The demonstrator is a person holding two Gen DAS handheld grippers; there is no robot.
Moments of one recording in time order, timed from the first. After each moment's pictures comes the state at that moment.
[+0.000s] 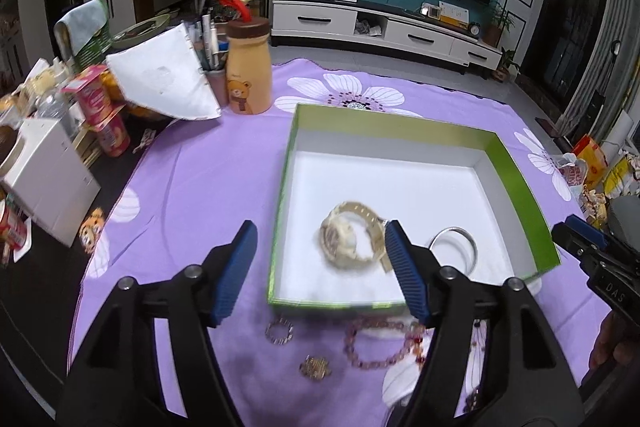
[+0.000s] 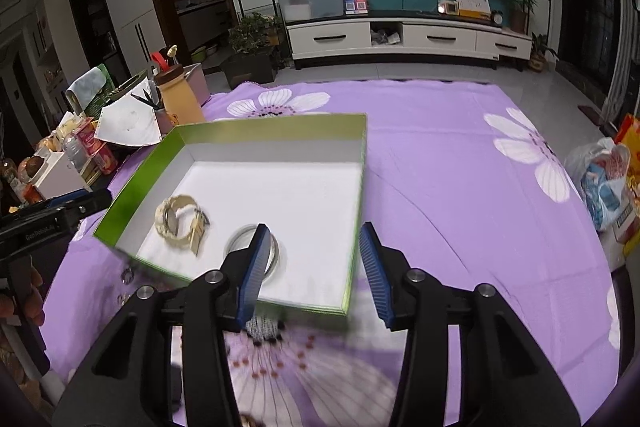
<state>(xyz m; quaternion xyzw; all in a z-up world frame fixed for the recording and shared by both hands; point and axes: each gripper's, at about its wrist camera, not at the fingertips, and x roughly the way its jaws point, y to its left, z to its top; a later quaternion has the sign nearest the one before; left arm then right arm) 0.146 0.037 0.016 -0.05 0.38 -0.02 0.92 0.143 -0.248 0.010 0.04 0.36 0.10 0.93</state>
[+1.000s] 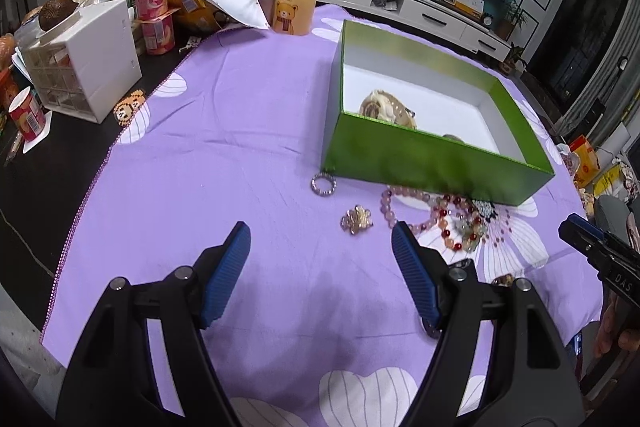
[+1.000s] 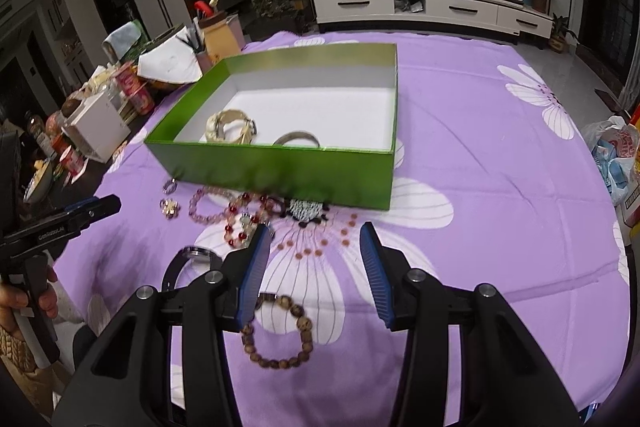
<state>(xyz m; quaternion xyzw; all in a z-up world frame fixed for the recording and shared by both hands) 0.044 0.075 -0.026 -0.10 0.44 -0.02 0.90 0.065 -0.227 -0.008 0.03 0.42 0.15 0.90</state>
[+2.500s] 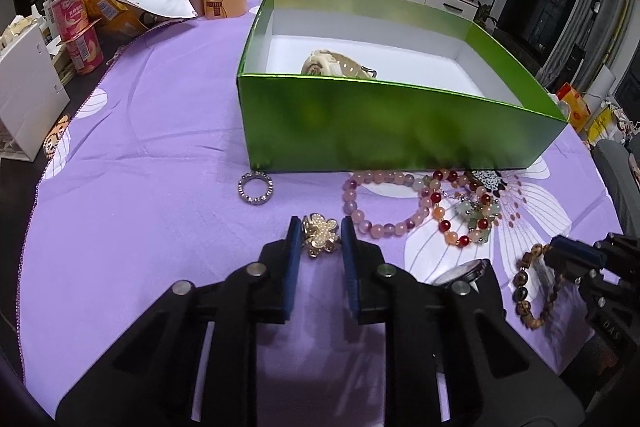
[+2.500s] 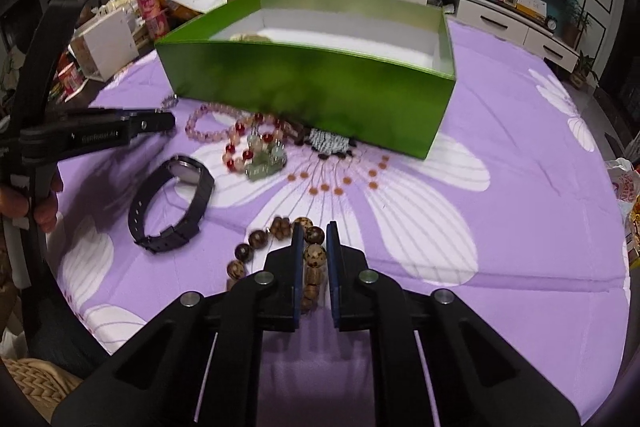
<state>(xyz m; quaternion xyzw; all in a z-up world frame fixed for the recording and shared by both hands) 0.086 0.030 -0.071 -0.03 0.45 -0.08 0.89 0.049 -0.203 -0.055 -0.07 0.43 0.17 0.89</state>
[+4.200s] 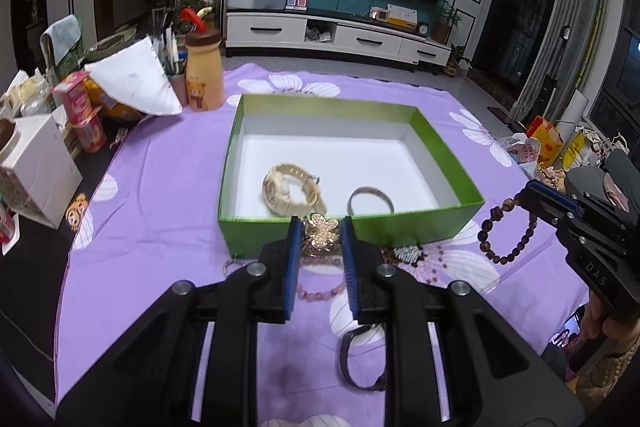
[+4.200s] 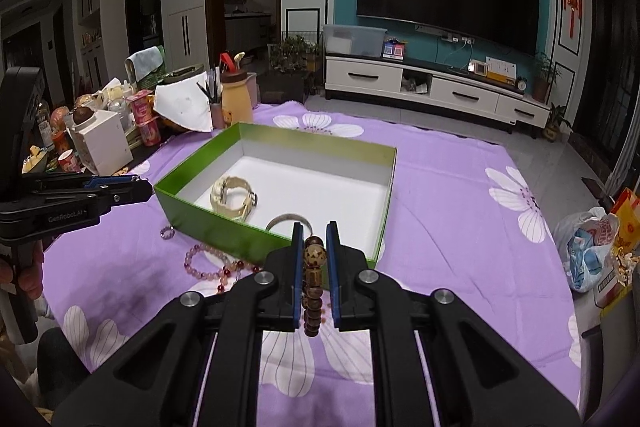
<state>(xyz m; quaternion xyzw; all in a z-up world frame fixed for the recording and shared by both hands) 0.074 0.010 0.034 -0.04 0.36 -0.11 0.93 0.065 -0.218 0.045 -0.05 0.28 0.15 0.95</state>
